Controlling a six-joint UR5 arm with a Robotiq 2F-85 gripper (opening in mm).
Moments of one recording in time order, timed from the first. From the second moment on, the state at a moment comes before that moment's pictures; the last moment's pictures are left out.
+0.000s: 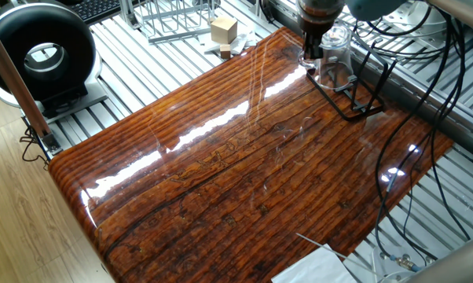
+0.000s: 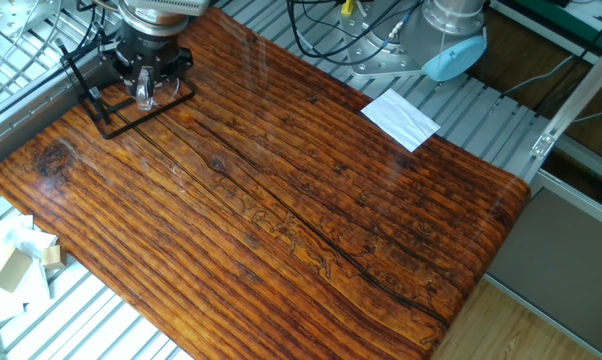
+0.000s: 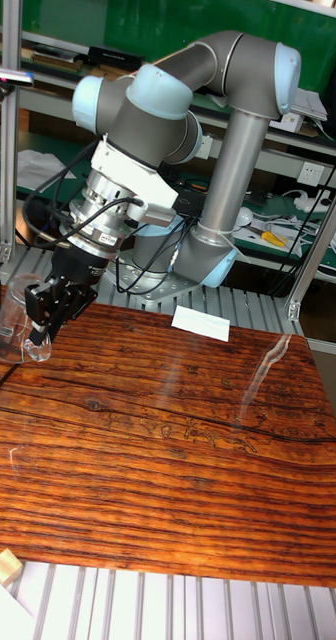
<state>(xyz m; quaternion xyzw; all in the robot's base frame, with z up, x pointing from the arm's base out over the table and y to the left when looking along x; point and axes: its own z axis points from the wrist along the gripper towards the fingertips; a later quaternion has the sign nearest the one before) 0.533 -0.175 0.159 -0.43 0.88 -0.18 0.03</state>
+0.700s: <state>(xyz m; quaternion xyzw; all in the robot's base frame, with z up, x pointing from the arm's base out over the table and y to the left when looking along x) 0.546 -0.171 0.161 -0.44 0.88 -0.18 0.06</state>
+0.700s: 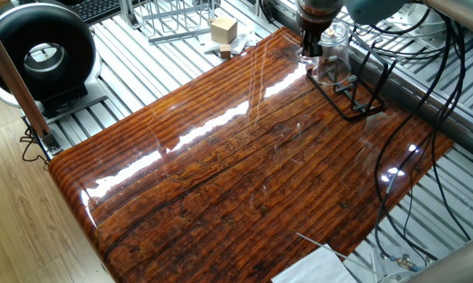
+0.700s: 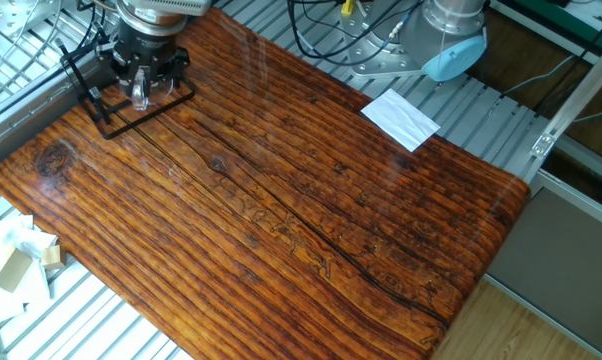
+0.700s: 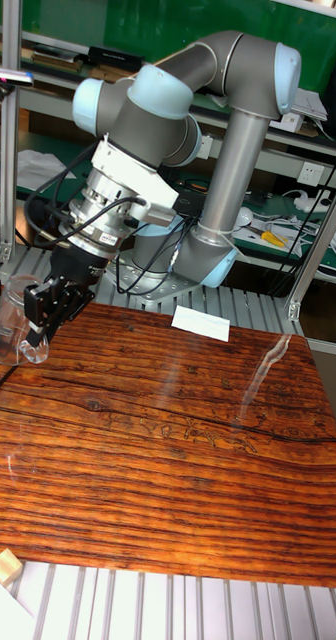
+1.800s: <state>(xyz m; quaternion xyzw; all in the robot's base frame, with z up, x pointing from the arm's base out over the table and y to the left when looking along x) 0.551 -0.166 0.161 -0.47 0.86 -0.18 0.06</state>
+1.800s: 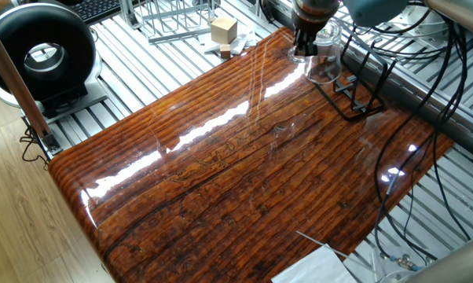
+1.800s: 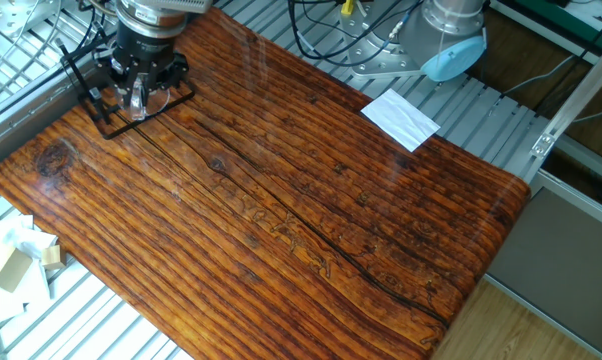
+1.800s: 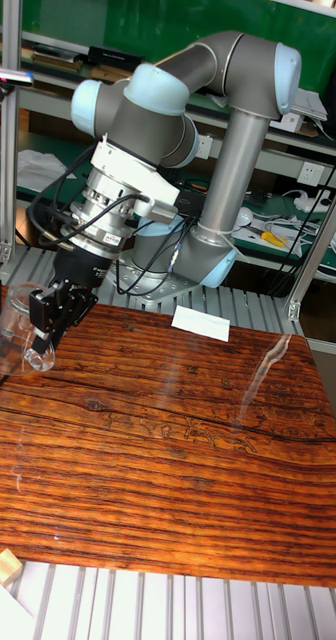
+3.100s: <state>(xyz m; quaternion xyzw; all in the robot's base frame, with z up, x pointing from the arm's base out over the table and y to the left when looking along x) 0.536 -0.180 0.174 -0.48 0.86 -0.19 0.03</state>
